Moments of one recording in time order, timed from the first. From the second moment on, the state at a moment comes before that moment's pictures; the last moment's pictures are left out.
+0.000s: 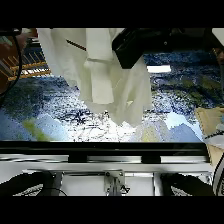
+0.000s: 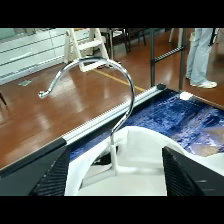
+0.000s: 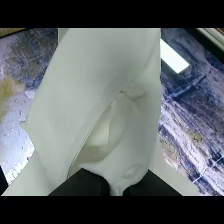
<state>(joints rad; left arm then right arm) -0.42 -1.24 1.89 1.10 -0.70 -1.06 0.45 -1.33 2.01 -1.05 1.21 1.05</state>
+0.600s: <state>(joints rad) -0.46 -1.28 1.89 1.15 -0.63 -1.06 0.47 -1.33 2.01 -1.04 1.22 1.05</state>
